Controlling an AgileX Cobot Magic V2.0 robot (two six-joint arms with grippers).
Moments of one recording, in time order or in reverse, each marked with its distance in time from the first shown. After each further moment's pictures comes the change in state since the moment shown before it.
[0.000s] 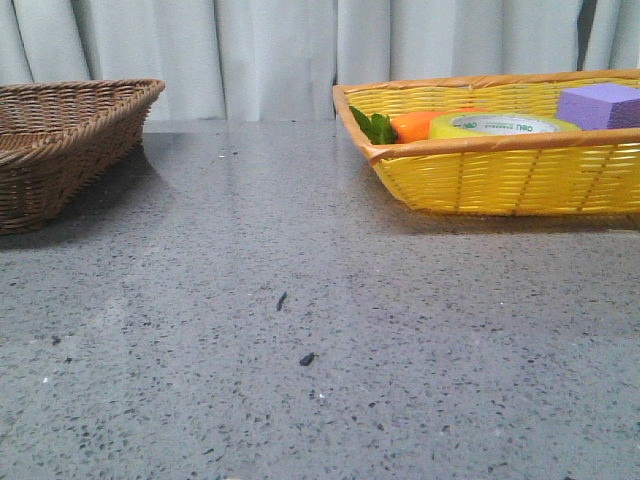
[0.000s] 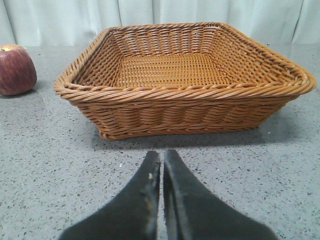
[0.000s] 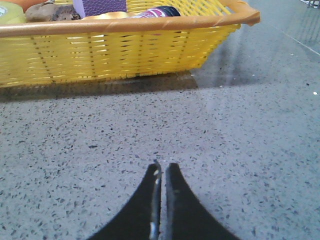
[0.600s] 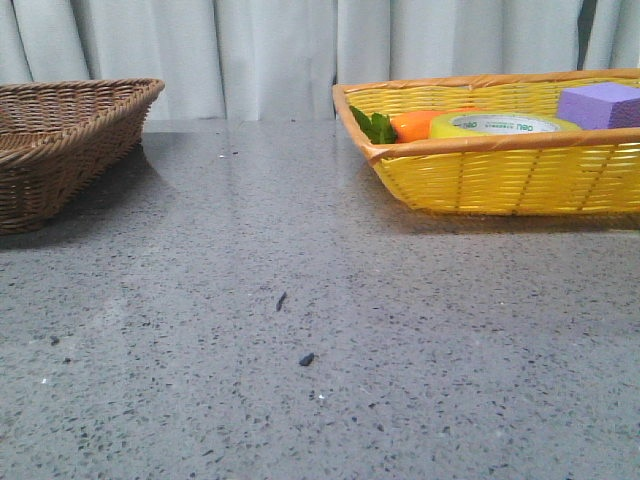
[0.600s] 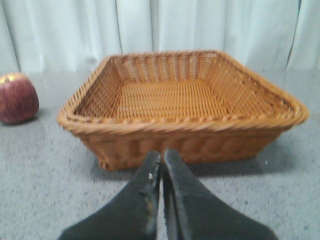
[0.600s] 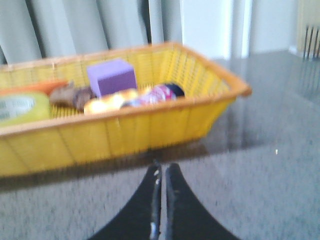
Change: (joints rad) left arm 0.000 0.000 0.000 0.000 -0.110 0.000; right arm 0.000 0.000 0.000 0.110 -0.246 0.000
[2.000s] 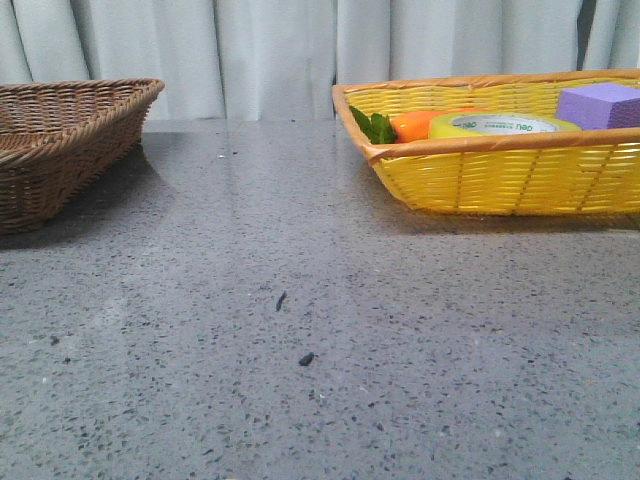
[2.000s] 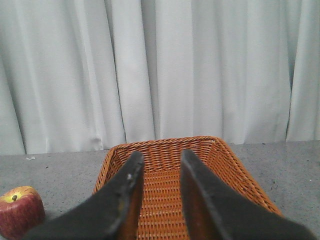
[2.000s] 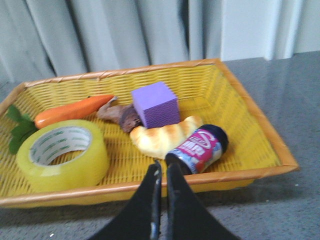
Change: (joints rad) left arm 0.000 0.379 -0.369 0.040 -0.124 0.000; right arm 0.109 0.437 -0.536 0.006 0.318 0.000
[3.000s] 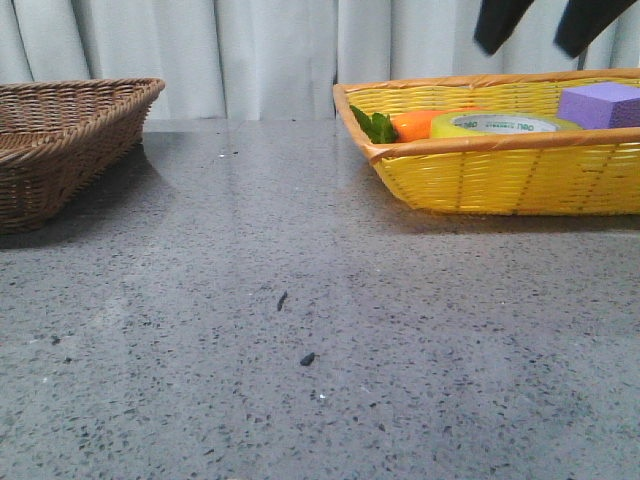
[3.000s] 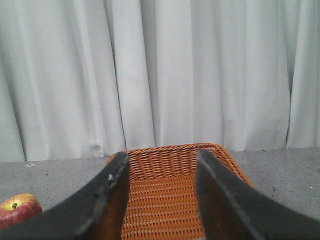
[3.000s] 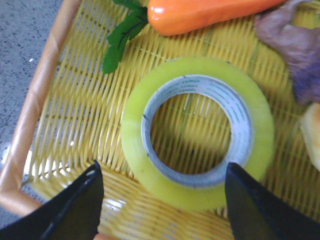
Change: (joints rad) left arm 0.000 0.000 0.000 0.000 -0.024 0.000; right arm 0.404 1.104 -0.894 -0.051 0.559 0.000
